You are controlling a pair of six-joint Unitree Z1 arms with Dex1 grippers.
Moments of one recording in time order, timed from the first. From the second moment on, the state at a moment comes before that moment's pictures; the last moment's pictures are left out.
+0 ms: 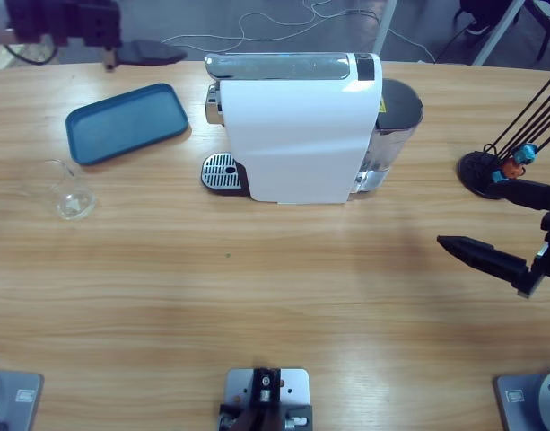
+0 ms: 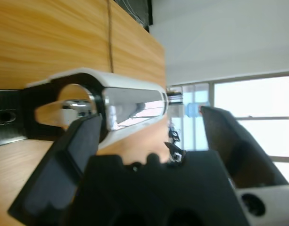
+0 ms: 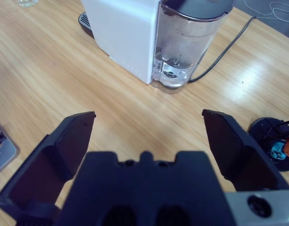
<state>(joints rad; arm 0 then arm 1) -0.54 1.60 -1.02 -0.19 -0.59 -1.10 0.77 0.97 -0.42 0.01 -0.07 0.00</state>
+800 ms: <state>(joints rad) -0.50 1.63 -0.93 -0.31 -0.65 -1.12 0.77 0.97 -0.42 0.01 -0.07 0.00</state>
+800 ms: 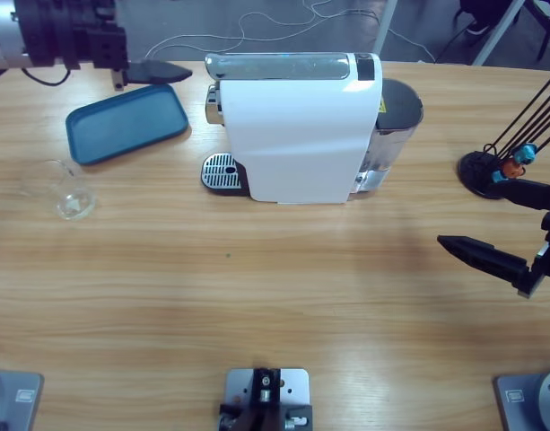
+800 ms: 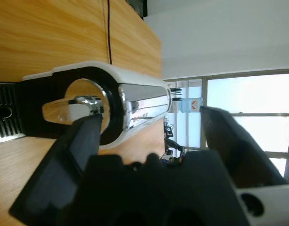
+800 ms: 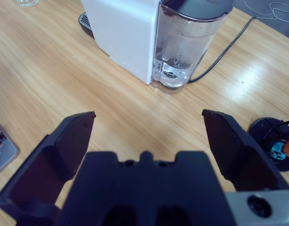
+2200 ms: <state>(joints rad) -0.55 1.63 -1.11 -0.26 -0.66 -1.12 0.77 0.96 -0.42 0.01 -0.07 0.00</state>
